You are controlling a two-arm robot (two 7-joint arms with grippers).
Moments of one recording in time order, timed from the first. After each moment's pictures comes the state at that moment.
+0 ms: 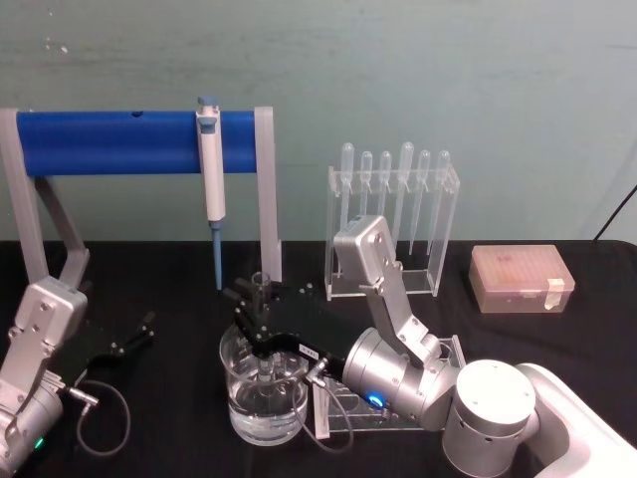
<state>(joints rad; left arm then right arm) -0.20 0.60 0.45 -1.41 -0.25 -0.12 0.03 0.40 0.19 -0.56 -1.37 0.30 0.01 0.44</state>
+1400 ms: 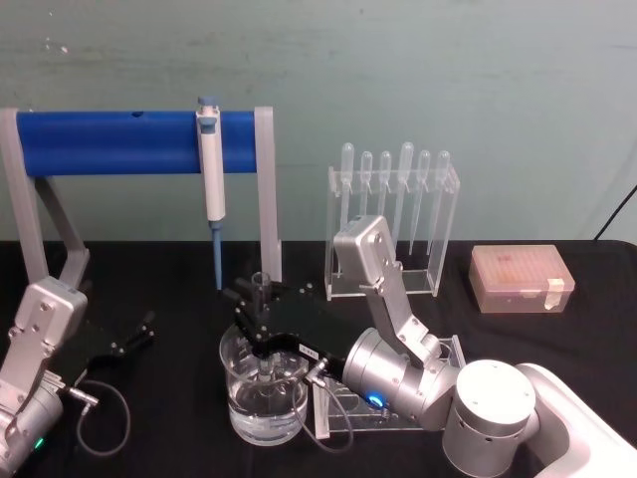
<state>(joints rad) -0.20 0.60 0.45 -1.41 -0.25 -0.12 0.03 0.40 0.19 -0.56 -1.37 0.30 0.01 0.44</state>
